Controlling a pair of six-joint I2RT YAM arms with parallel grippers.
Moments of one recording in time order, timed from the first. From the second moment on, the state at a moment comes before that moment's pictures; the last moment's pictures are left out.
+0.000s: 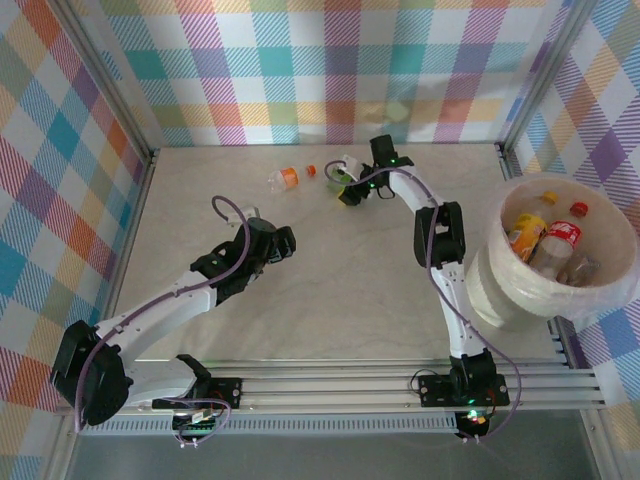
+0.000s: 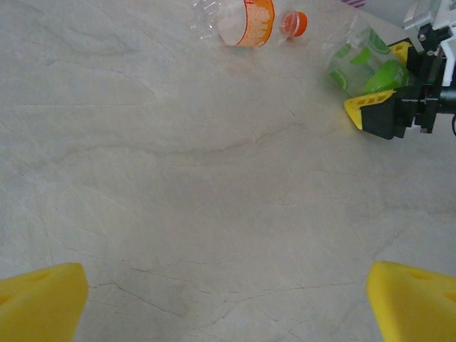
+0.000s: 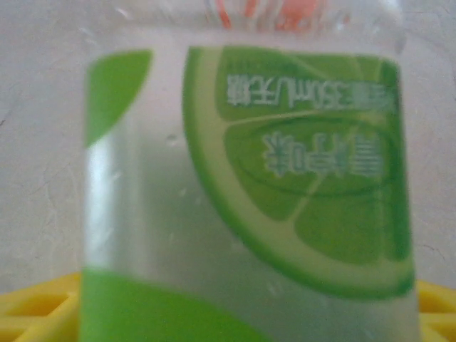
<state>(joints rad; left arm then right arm) -0.64 1.21 0.84 -0.36 -0.41 -0.75 0.29 2.67 2.35 -0.63 -0.58 -0.84</state>
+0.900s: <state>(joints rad) -0.66 1.33 0.88 0.05 0.17 -0.69 0.29 1.32 1.33 -0.36 -0.23 -0.23</state>
